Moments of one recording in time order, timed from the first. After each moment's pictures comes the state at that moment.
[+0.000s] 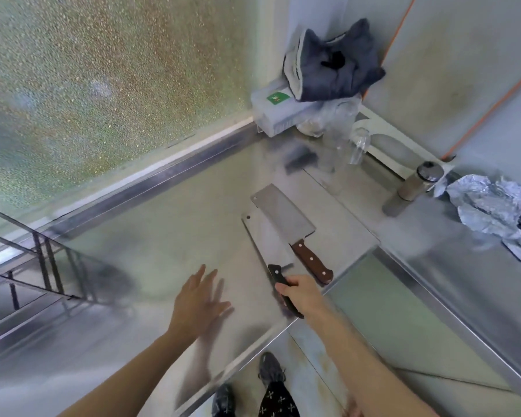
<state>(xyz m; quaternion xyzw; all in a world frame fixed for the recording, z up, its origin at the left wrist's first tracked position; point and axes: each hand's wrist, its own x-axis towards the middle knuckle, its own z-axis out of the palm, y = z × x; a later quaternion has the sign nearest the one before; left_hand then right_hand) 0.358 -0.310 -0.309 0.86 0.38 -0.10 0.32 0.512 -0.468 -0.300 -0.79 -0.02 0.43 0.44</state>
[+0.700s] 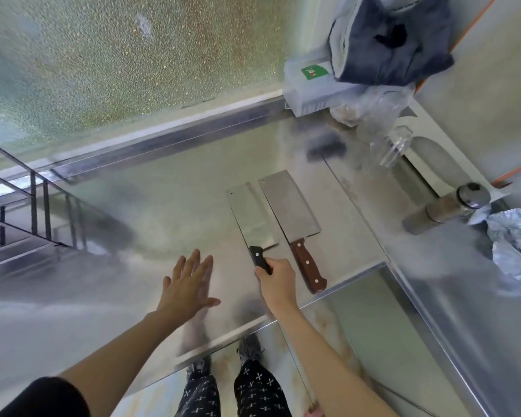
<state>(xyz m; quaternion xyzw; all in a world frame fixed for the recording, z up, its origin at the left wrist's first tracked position) 0.371 -0.333 -0.352 0.86 0.42 -0.20 0.21 0.528 -0.444 -0.328 -0.84 -0.21 0.35 0.36</state>
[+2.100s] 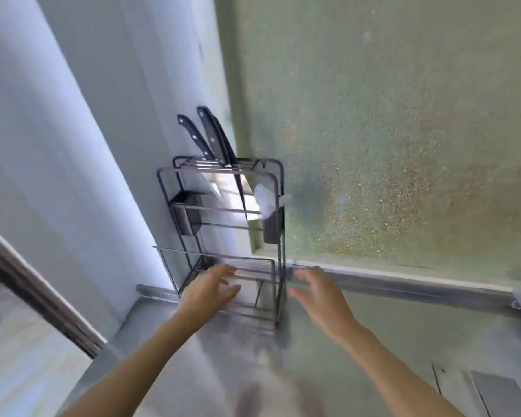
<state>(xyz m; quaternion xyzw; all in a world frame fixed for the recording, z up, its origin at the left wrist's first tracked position) 0.120 -0.204 -0.107 0.71 0.63 0.21 0.21 0.354 -0.216 -0.136 -0.61 -0.69 0.25 0.30</state>
